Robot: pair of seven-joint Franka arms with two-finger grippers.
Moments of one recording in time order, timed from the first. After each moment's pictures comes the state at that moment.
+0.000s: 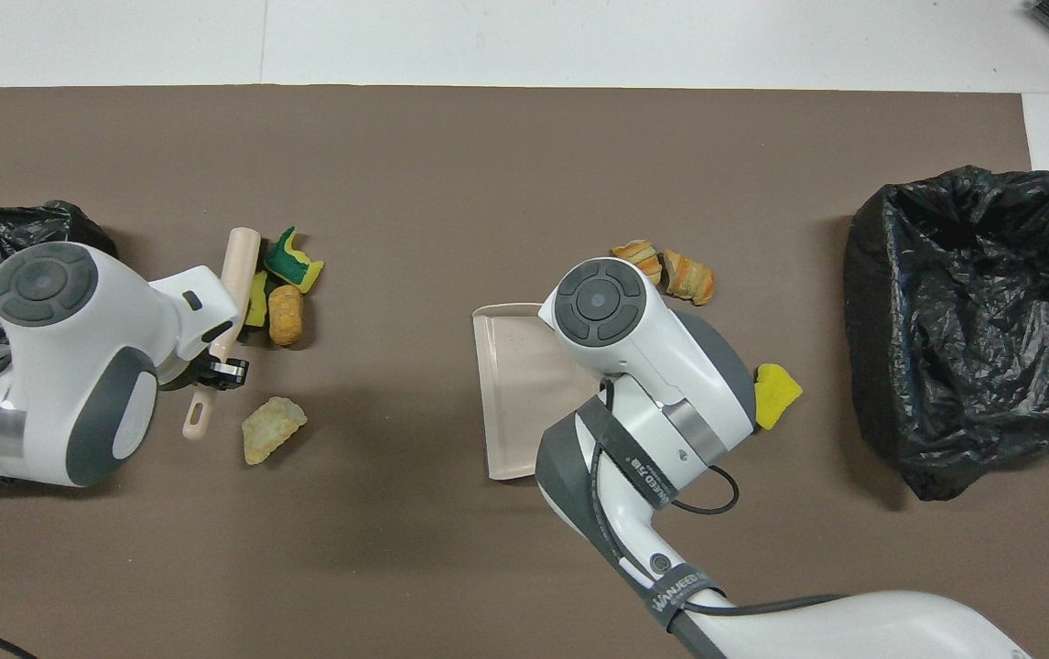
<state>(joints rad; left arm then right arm) -0.24 0.05 0.03 -2.14 0.09 2.07 -0.03 0.46 0.31 0.07 -1.80 -0.24 1.90 -1.00</state>
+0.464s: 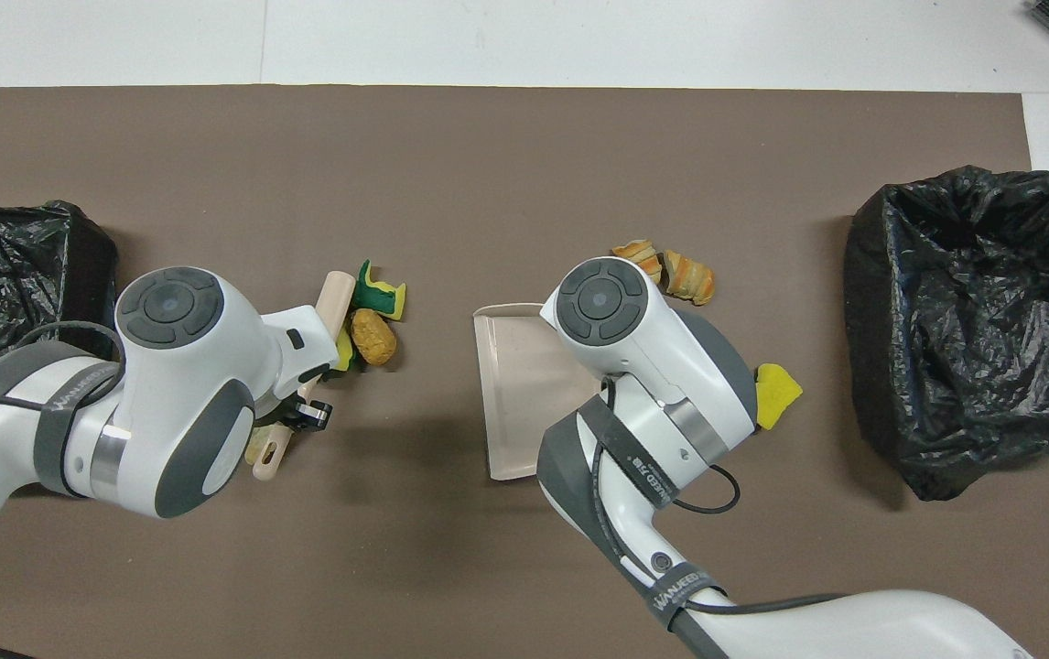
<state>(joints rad) -0.39 0.02 0.02 -2.14 0.02 1.94 -0.03 0.46 0.31 0.07 -1.81 -0.24 1.90 -0.99</state>
